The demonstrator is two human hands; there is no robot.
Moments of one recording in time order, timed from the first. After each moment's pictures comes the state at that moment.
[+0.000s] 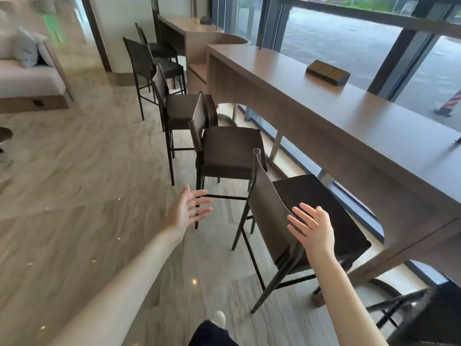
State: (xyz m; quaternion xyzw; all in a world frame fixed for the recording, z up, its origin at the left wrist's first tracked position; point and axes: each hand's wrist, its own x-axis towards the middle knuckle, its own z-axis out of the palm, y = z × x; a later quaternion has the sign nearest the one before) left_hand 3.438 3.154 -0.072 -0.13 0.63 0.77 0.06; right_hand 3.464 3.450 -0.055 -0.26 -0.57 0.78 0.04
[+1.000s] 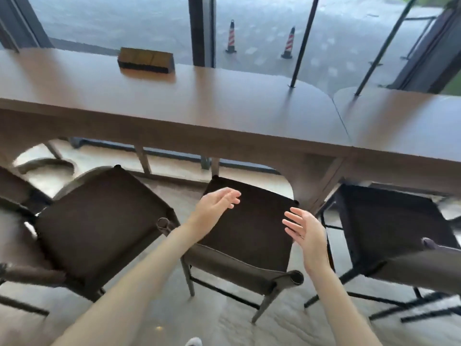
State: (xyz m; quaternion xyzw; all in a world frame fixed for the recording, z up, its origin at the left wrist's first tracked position) left_hand 3.136 3.358 -0.033 0.40 0.69 0.51 0.33; right_hand 3.340 3.480 -0.062 -0.47 -0.48 0.65 0.35
